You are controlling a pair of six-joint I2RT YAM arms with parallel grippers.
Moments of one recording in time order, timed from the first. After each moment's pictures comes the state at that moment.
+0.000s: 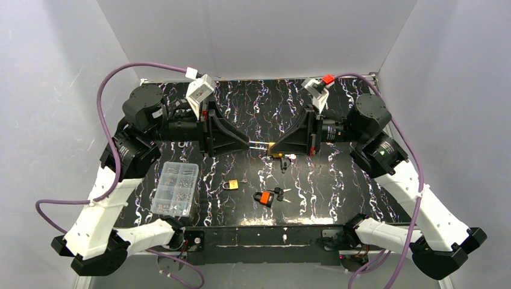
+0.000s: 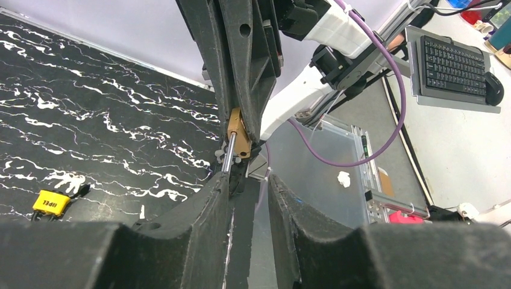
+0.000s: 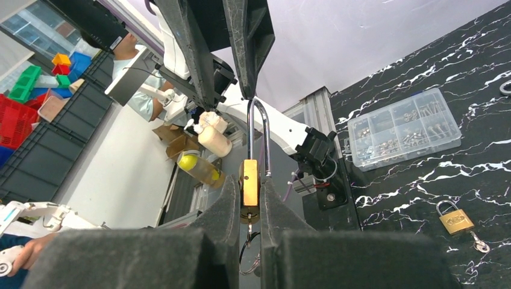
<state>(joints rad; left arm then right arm) -0.63 1.09 1.62 -0.65 0.88 -0.33 0.67 1.02 1.29 -0.15 -0.95 0.74</state>
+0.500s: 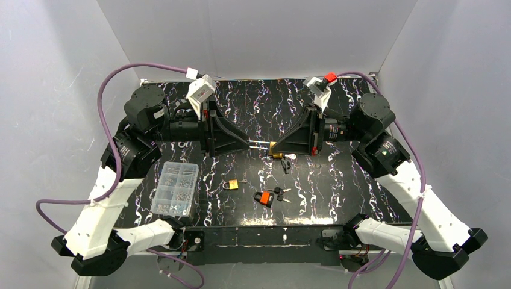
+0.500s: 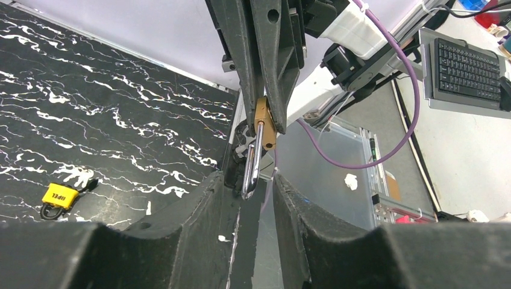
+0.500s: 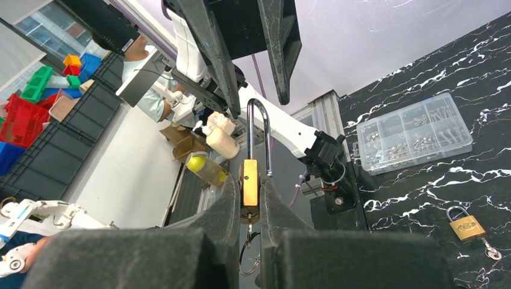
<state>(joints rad) -0.63 1.08 1.61 -0.66 0.85 -0.32 0.67 1.02 1.31 -0.14 -0.96 0.78</state>
